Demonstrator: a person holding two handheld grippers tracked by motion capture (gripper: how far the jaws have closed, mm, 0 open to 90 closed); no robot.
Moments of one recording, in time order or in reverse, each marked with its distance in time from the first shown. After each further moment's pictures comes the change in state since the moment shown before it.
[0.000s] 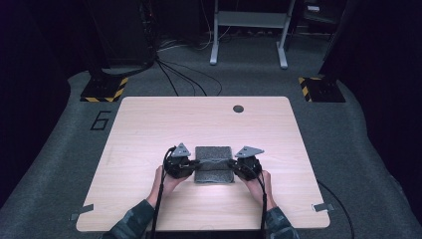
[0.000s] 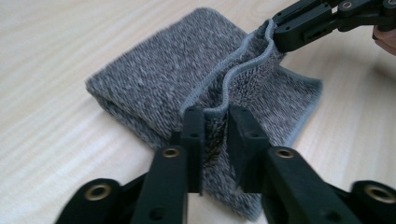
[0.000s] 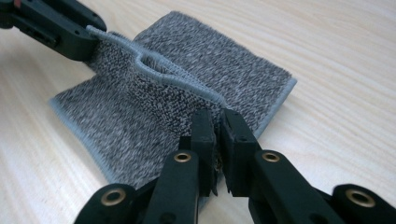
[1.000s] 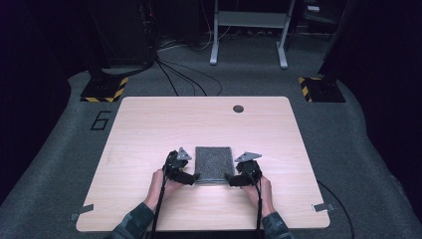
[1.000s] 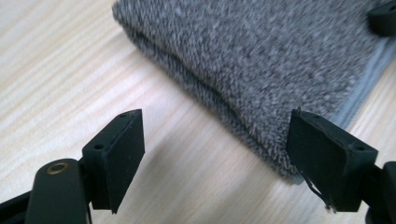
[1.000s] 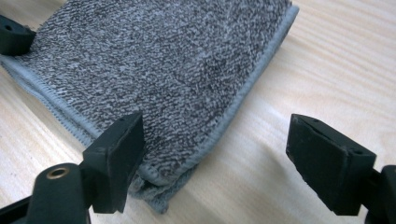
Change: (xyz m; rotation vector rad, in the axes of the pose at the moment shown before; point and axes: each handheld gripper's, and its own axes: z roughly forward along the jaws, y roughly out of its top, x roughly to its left) left arm 0.001 -0.014 0.011 0.184 0.176 0.030; right arm 0.005 -0.020 0.009 0.116 -0.073 0.091
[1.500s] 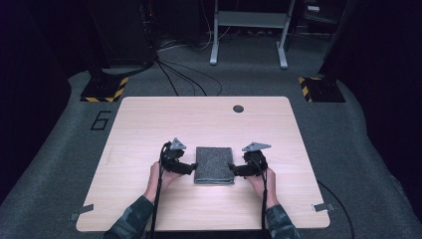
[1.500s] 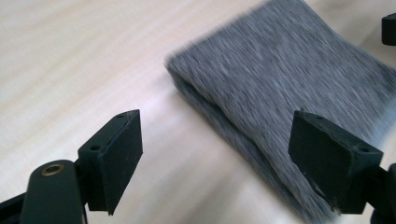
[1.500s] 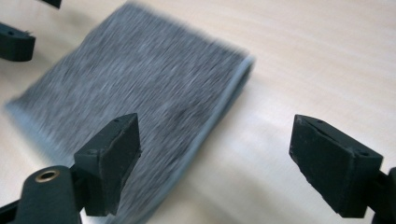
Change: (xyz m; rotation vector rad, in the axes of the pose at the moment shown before) left arm 0.030 0.024 -0.006 -0.103 -0.009 -0.105; right arm -0.032 0.023 -0.010 -0.077 0.031 0.065
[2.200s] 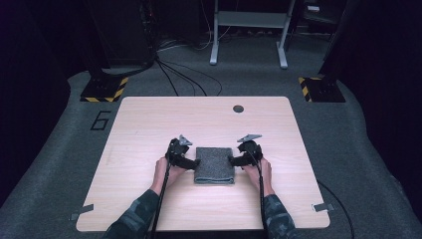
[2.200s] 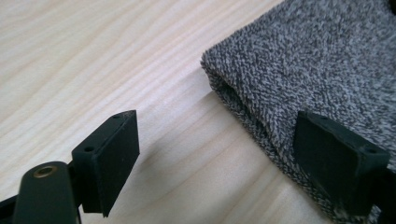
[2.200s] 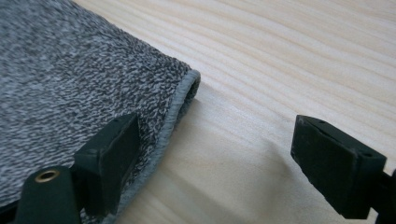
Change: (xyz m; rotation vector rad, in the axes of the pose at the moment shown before) left arm 0.007 0.000 0.026 0.066 0.081 0.005; right arm -0.019 0.014 0.041 0.101 -0.096 -0.001
